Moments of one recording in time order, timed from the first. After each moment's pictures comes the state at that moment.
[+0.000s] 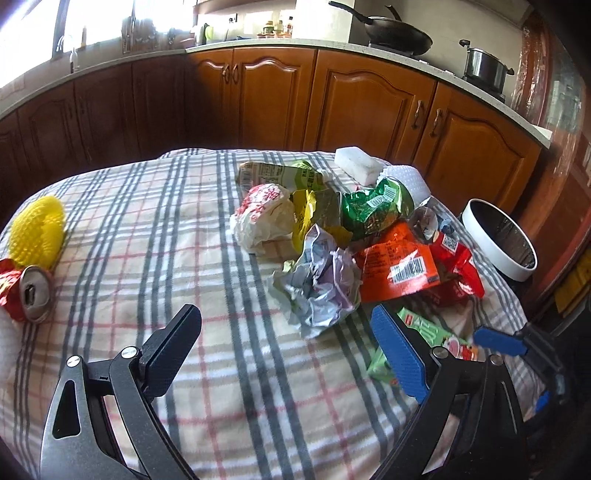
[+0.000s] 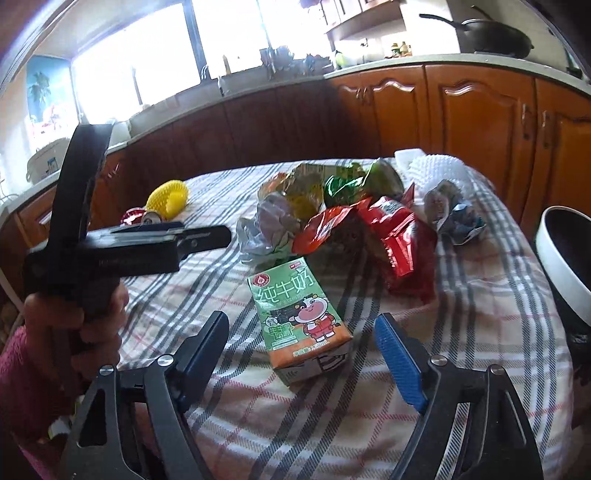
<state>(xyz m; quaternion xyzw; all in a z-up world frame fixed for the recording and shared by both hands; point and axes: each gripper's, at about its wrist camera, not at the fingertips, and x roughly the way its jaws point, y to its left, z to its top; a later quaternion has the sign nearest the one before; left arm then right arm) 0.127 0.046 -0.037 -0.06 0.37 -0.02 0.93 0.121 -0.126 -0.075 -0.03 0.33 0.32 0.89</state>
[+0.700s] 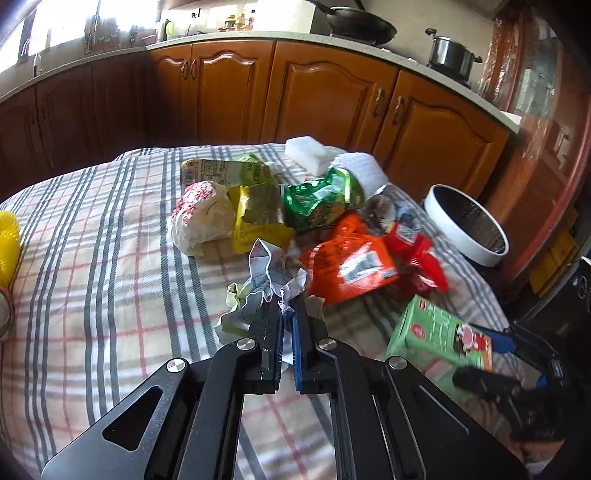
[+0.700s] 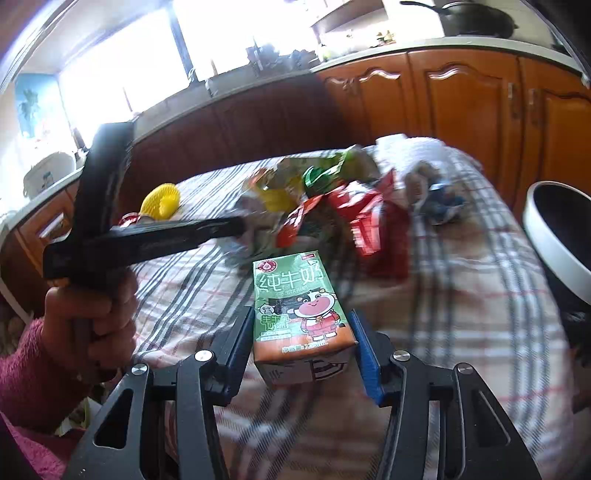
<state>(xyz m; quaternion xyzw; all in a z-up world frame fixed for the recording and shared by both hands) 0.129 0.018 -0.036 -0.06 0.38 -0.10 0.92 0.111 -0.167 -0.068 0.01 0.34 0.30 0.89</state>
